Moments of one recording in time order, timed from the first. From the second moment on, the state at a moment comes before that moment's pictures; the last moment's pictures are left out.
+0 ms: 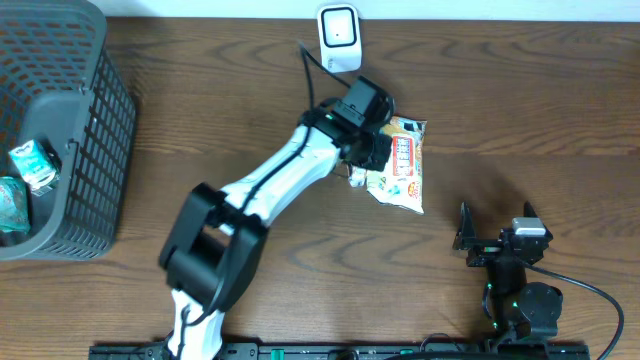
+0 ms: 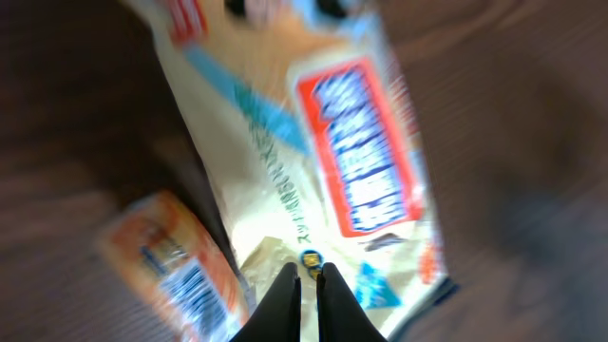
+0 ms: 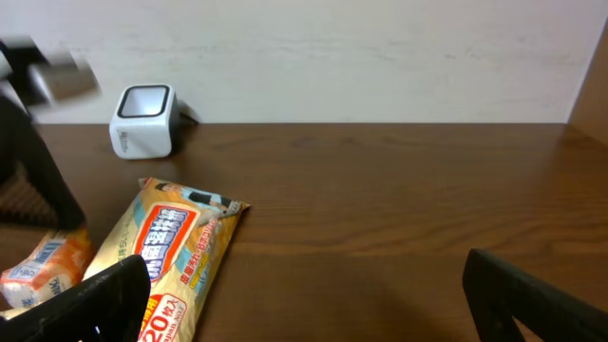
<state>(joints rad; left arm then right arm) -0.64 2.03 1.56 -0.61 0.27 -0.32 0.00 0.01 0.01 -0.07 0.01 0.01</state>
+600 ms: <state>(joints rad) -0.58 2.08 1.55 -0.68 -0.04 -0.33 0.00 0.01 0.01 -0.07 0.01 0.01</state>
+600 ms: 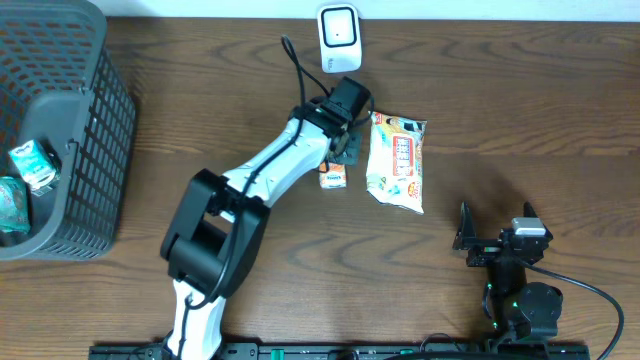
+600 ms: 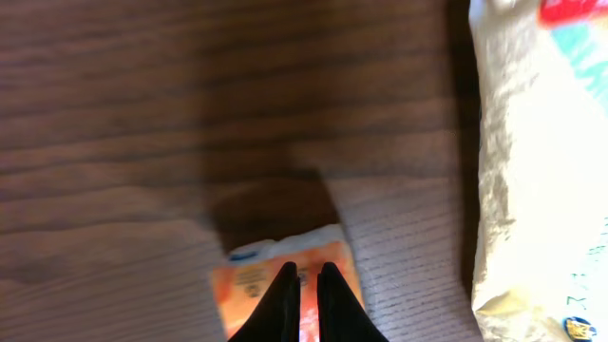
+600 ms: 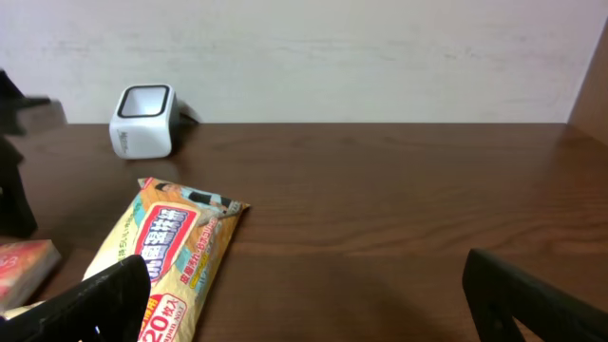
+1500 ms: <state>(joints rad) -0.49 2.09 1.48 -0.75 0.16 -0.52 0.00 0.01 0.01 -0.07 0.01 0.01</state>
